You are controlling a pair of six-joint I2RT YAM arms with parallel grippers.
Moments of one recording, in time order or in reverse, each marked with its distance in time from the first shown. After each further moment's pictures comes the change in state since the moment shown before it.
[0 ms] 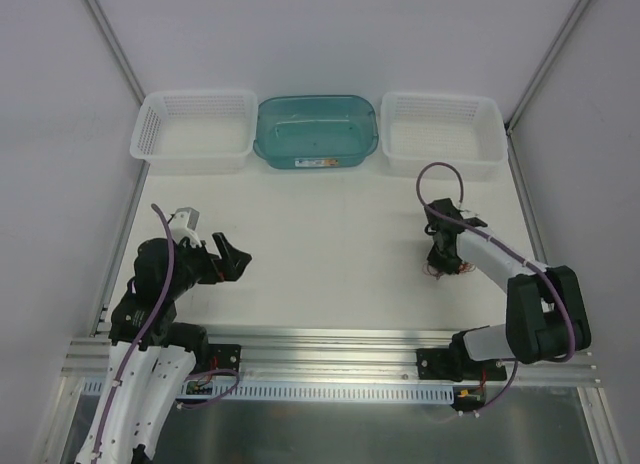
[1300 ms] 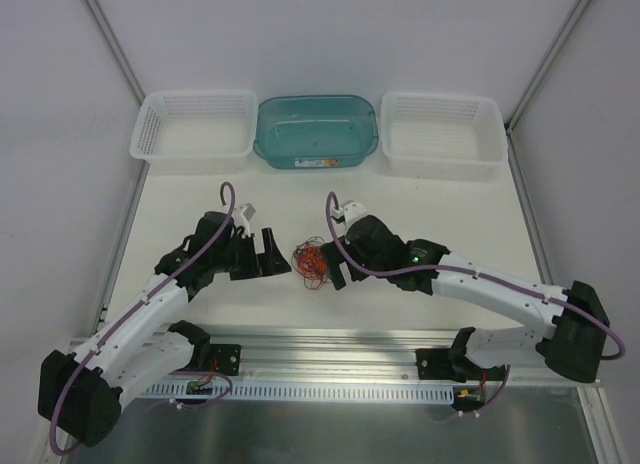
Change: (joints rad) left arm -0.268 0.473 -0.023 0.183 0.091 -0.190; right arm 0.840 -0.100 0.225 0.208 -0.210 -0.392
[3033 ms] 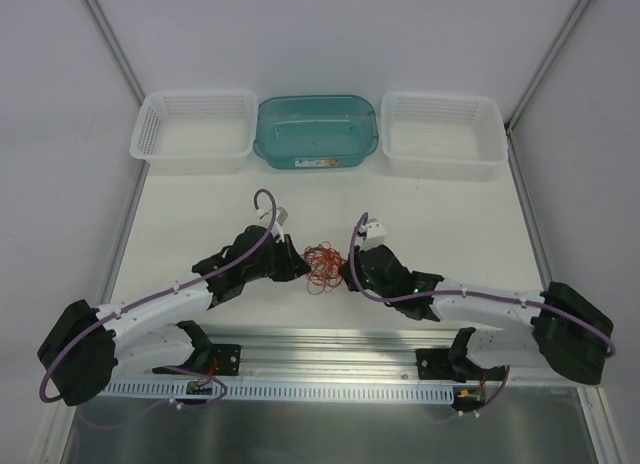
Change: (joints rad) left arm -0.353 0.218 -0.086 0.491 -0.282 -0.187; right arm 0.014 -0.033 -0.446 0.645 0.130 0.268
